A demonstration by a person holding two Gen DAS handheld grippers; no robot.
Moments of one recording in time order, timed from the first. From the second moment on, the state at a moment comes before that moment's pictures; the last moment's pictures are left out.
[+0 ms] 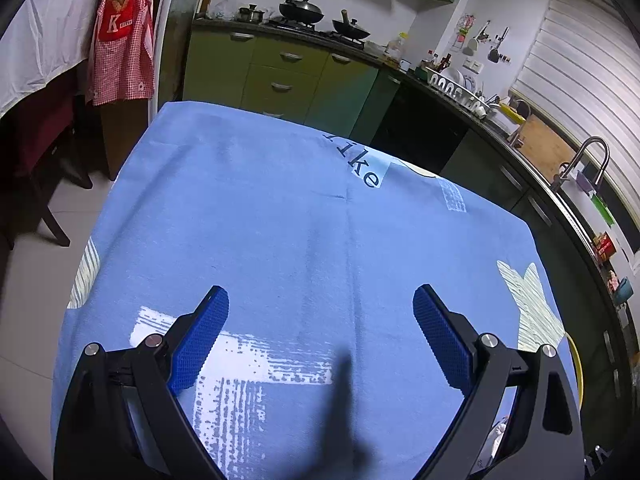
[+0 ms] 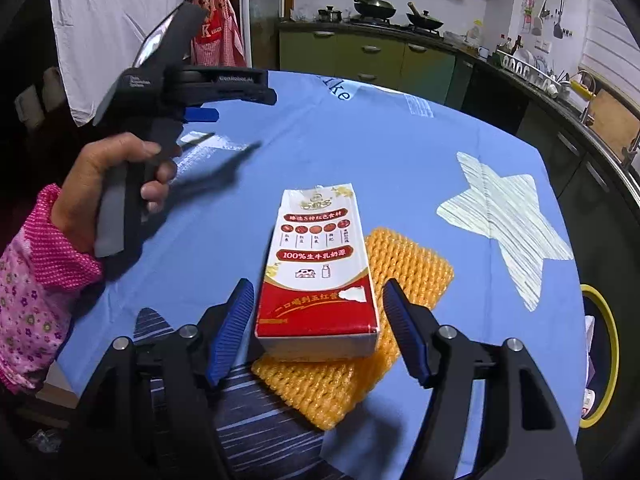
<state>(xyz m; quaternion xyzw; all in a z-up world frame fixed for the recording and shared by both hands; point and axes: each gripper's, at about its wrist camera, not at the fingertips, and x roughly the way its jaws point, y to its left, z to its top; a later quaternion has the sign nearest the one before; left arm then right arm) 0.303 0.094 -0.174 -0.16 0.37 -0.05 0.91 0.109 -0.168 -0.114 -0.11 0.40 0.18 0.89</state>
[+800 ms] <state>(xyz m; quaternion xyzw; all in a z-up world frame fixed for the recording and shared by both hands) 0.304 0.087 -0.177 -0.15 0.38 -0.06 0.91 0.103 -0.223 -0.084 -0.02 0.39 0.21 0.90</state>
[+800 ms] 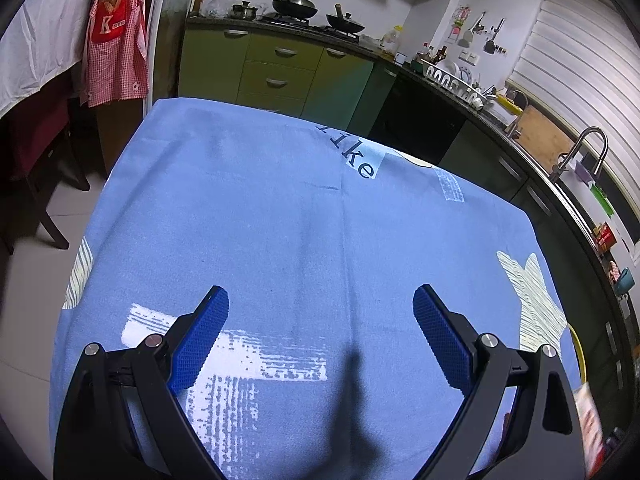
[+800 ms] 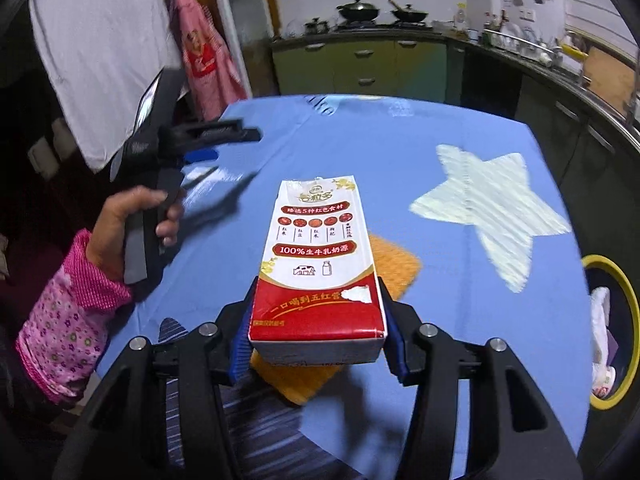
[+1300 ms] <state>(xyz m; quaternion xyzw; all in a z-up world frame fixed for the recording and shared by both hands) 0.300 0.067 -0.174 -0.11 0.38 -0.08 0.92 0.113 -0.452 -0.076 0.07 0.40 -0.07 0.91</state>
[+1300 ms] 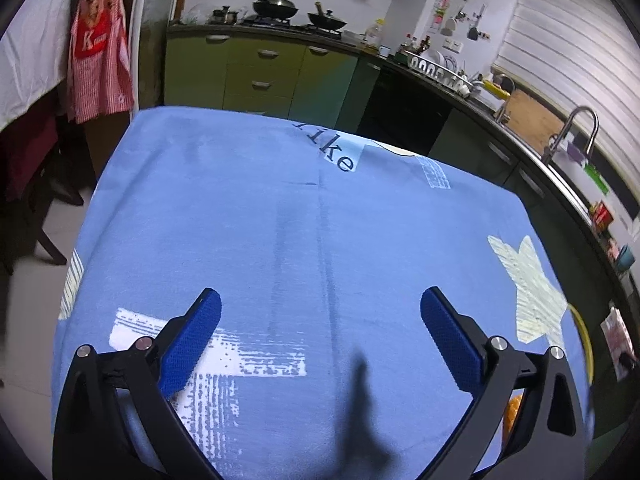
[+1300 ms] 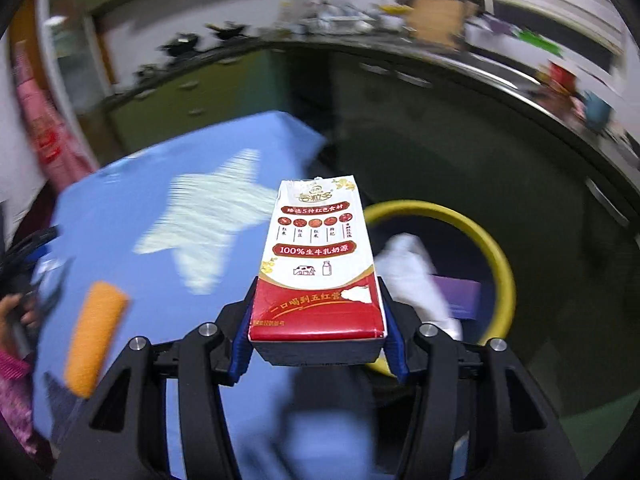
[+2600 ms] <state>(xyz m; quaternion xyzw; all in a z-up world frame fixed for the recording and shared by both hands) 0.280 -0.003 -0.160 -0.04 0.43 -0.15 0.89 0.060 -0.482 -0.089 0.12 0.35 -0.15 0.92</state>
